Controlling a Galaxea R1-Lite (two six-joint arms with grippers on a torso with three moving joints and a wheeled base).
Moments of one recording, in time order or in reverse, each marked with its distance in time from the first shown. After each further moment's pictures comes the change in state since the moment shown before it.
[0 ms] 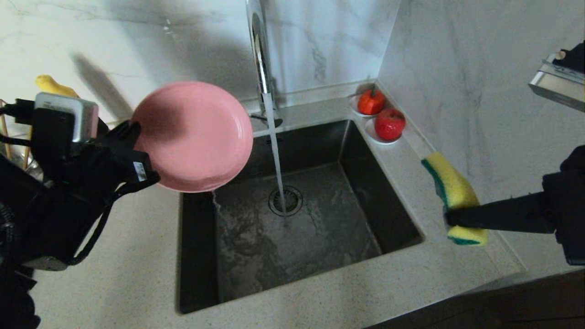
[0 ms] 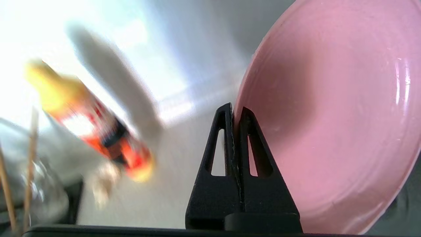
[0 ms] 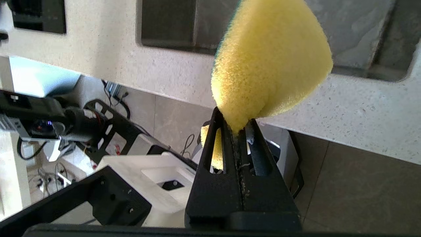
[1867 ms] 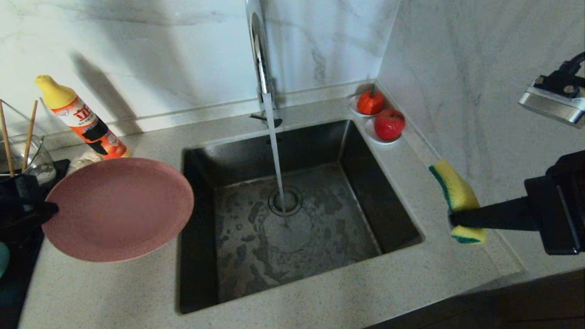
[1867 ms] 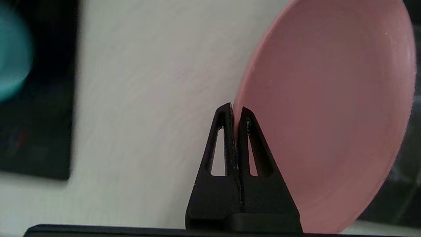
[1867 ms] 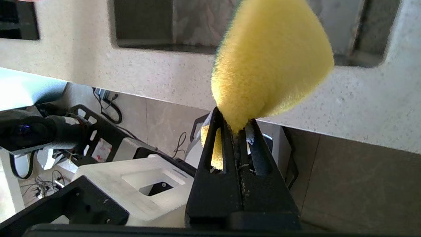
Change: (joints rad) left arm 0.509 -0.238 -0.559 1.765 -0.282 -0.698; right arm -0.126 0.002 0.058 -0.012 0.051 -0.028
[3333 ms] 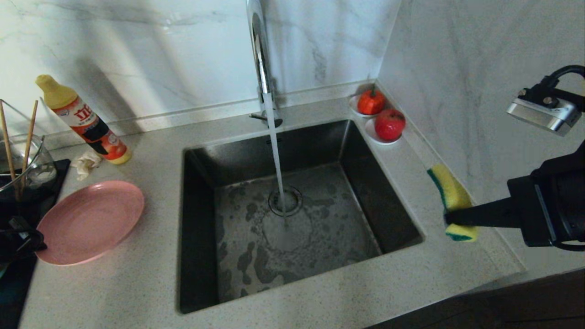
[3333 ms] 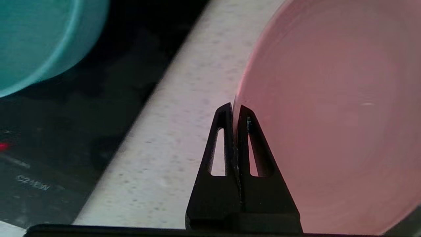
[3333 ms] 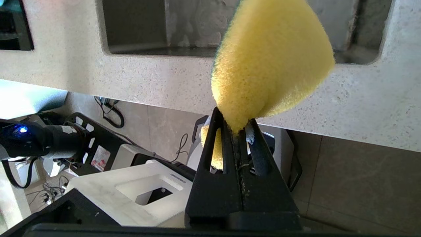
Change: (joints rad) left arm 0.424 0.387 0.188 -0.407 -0.262 -0.079; right arm -0.071 0.013 0.045 -0.045 0.046 -0.001
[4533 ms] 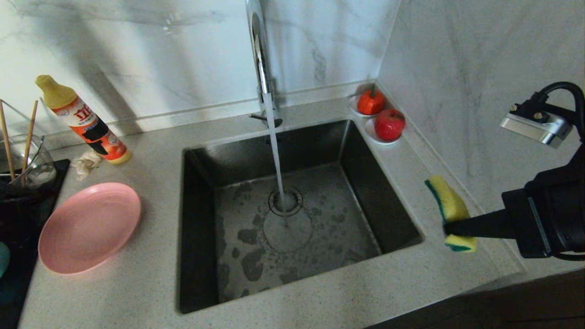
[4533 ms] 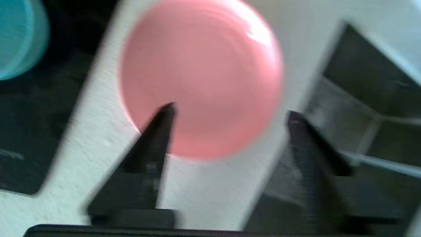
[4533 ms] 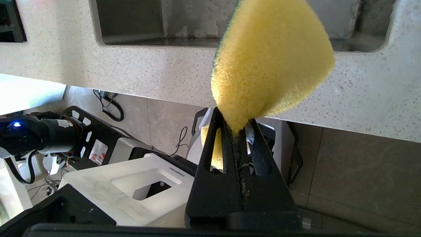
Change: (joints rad) left arm 0.006 -0.294 -0.191 0.302 -0.192 0.004; right arm -0.001 0.000 0.035 -0.003 0.010 0.004
